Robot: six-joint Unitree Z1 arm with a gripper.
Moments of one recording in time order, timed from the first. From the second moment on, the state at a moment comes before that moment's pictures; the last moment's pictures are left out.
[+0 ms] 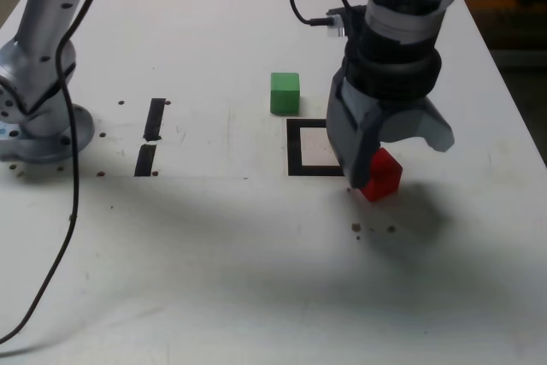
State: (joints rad) arm -0.32 2.13 -1.77 1.23 -0.01 -0.54
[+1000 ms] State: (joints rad) arm -0.24 2.20 -1.75 1.22 -0.11 -0.45
